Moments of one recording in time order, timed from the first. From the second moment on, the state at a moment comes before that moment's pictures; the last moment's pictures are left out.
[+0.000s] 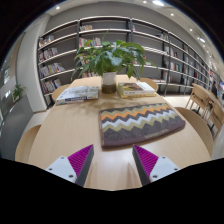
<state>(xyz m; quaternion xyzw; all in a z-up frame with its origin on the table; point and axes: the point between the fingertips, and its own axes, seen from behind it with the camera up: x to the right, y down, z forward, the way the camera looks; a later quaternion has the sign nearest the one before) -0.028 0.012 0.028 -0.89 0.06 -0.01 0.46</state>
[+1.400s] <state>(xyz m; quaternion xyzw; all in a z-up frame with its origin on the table) 0.249 0.125 0.067 -0.90 0.01 -0.07 0.43</state>
